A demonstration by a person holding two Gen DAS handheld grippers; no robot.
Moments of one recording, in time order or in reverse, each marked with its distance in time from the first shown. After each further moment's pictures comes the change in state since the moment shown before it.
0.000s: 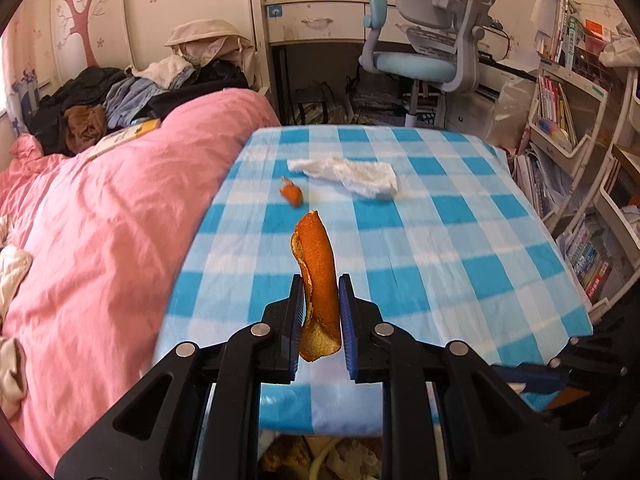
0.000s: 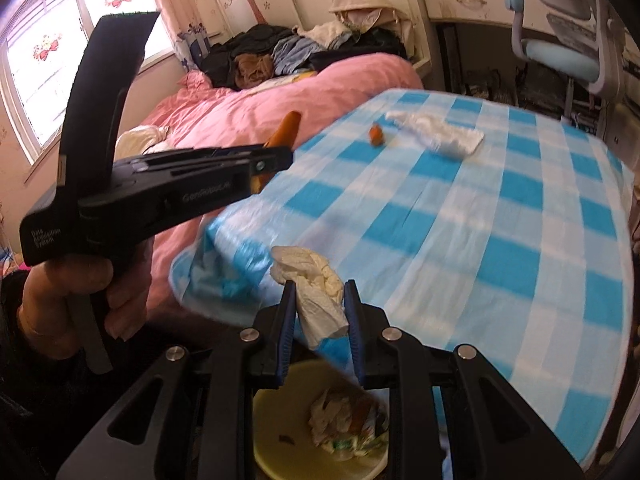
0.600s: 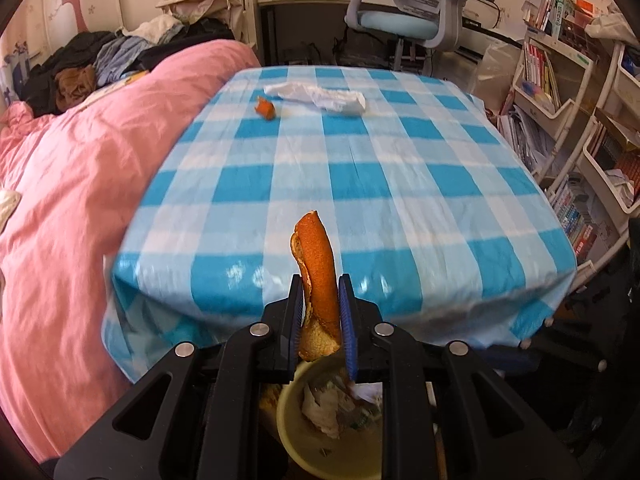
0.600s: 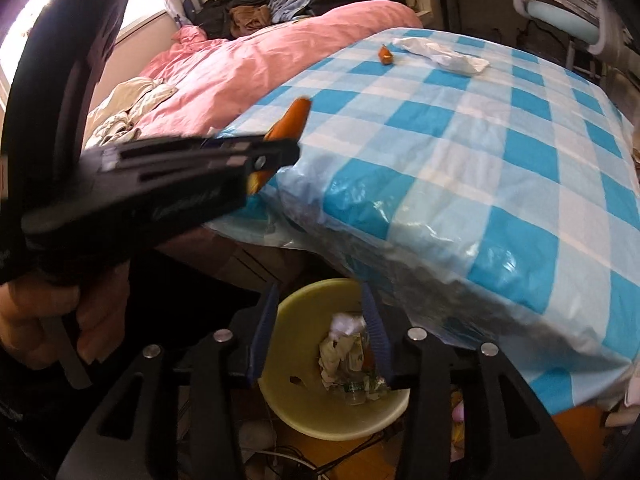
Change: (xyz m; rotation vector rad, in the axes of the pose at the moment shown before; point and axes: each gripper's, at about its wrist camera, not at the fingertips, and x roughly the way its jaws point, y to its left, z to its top) left arm -0.016 -0.024 -0.081 -0.014 0.133 -0.052; right arm 0.005 0.020 -0.063 0.020 0.148 -0.047
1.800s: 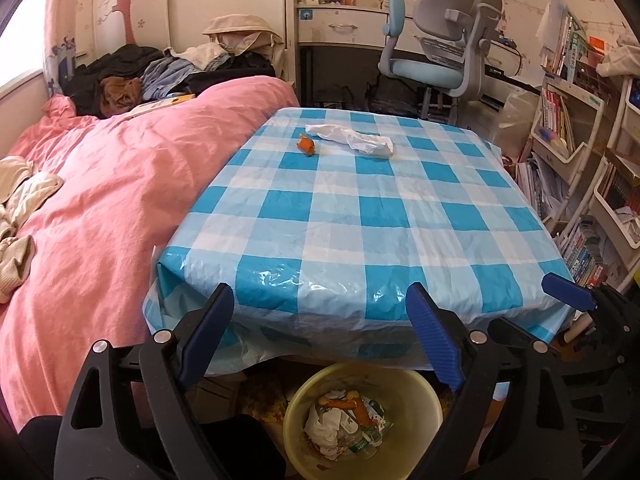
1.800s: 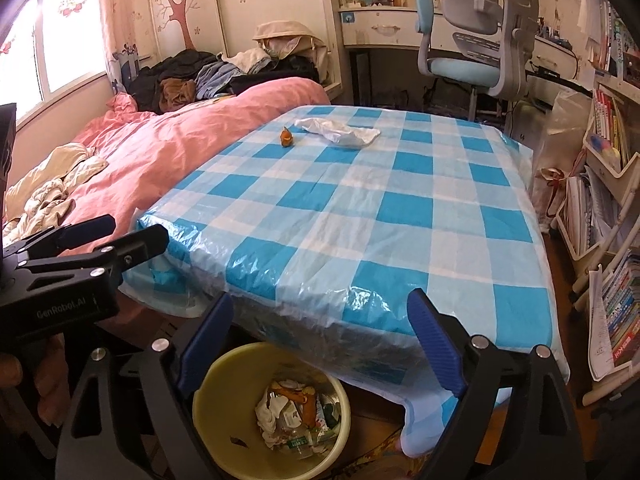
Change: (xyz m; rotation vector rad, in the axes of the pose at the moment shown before) left arm -0.044 0.011 -0.019 -0.098 -0.182 0.092; right arm -0.043 -0.020 -0.005 0.087 -0.301 -0.304
